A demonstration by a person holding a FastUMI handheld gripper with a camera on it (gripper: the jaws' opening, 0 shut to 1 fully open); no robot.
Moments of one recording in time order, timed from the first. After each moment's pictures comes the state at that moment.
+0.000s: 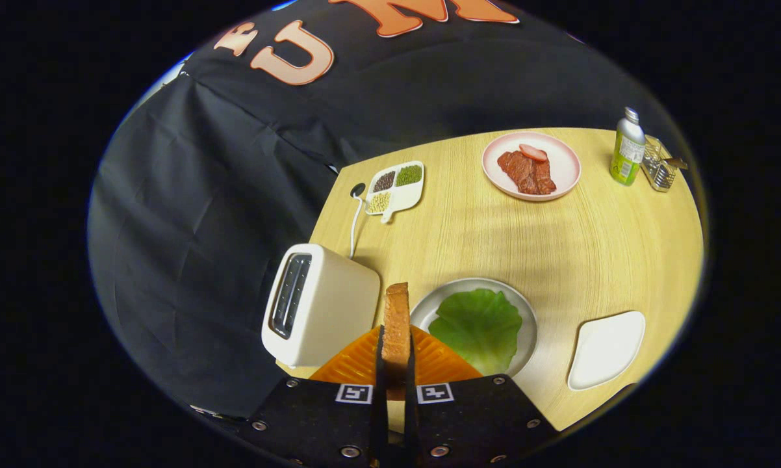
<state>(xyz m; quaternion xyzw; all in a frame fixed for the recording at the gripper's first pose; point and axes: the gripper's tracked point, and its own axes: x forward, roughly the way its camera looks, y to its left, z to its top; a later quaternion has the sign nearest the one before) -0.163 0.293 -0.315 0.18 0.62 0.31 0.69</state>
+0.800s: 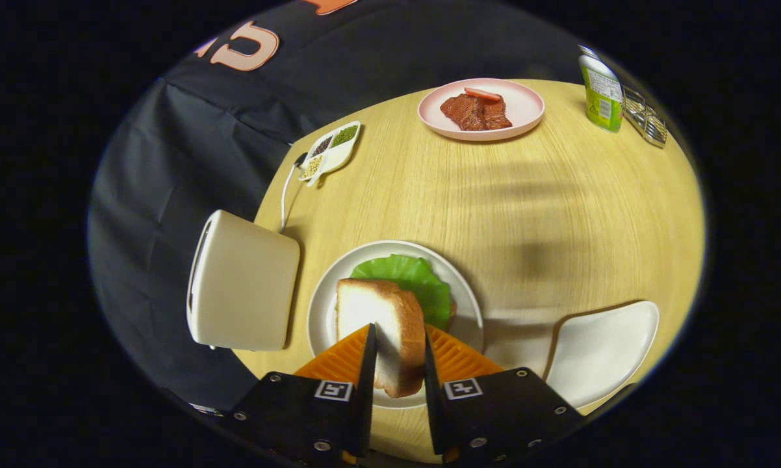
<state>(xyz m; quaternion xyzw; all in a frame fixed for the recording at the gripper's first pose) -0.184 0.245 -0.432 0.13 0.65 0.28 0.69</state>
